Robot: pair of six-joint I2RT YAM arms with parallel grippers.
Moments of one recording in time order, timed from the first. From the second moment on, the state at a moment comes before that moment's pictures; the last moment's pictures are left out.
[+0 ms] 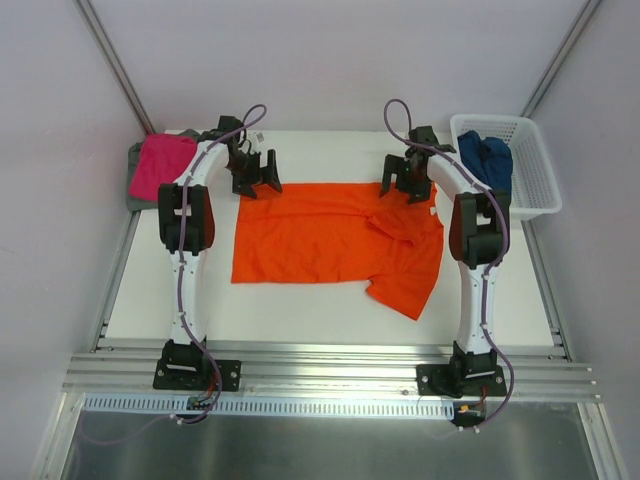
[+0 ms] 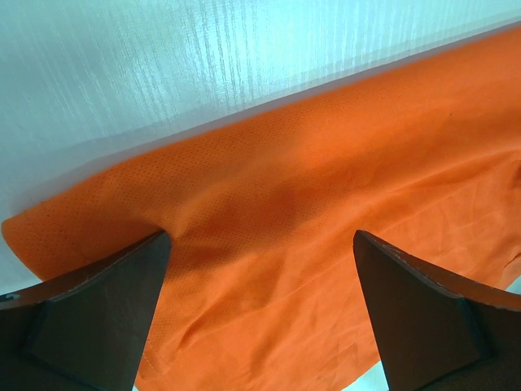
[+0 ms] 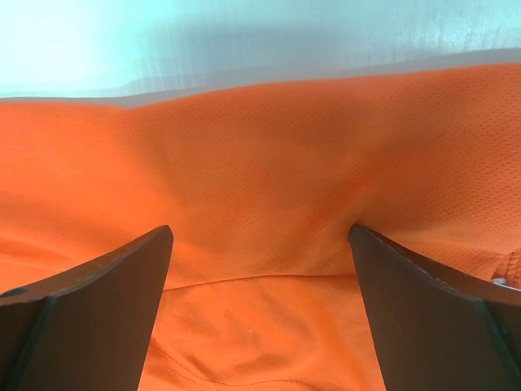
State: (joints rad) left arm -0.08 2.45 2.16 -0.91 0.49 -0.14; right arm 0.18 2.29 1.90 -0.72 -0.13 0.30
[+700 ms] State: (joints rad) left arm -0.13 2.05 1.80 -0.90 0.36 -0.11; right arm 0.26 1.92 1.58 -0.73 -0.10 0.30
